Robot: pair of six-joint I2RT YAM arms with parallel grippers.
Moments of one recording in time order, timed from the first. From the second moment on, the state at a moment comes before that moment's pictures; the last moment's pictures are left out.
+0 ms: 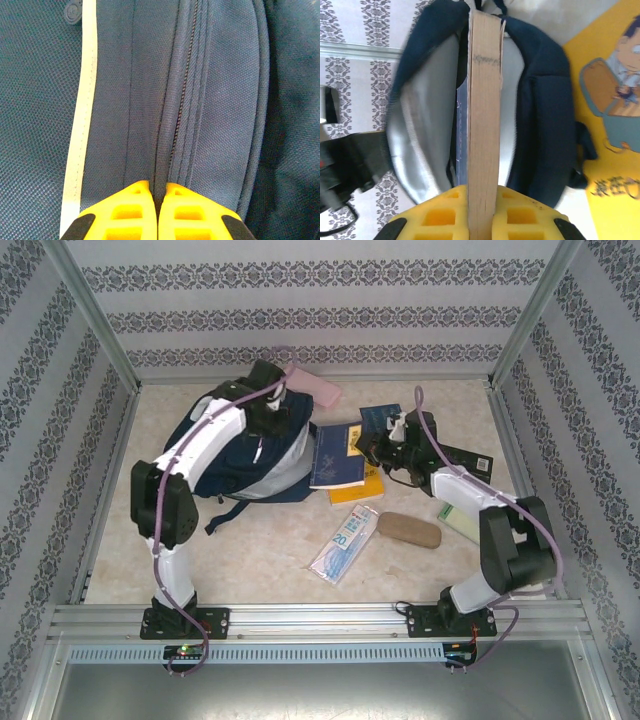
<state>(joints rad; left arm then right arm) -0.36 1.92 1.85 -0.98 0.09 -0.37 0.26 1.56 0.90 0.17 -0.65 1.09</state>
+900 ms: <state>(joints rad) -0.21 1.87 1.94 -0.92 0.50 -0.59 0.56 2.40 1.74 0.31 -0.42 1.33</state>
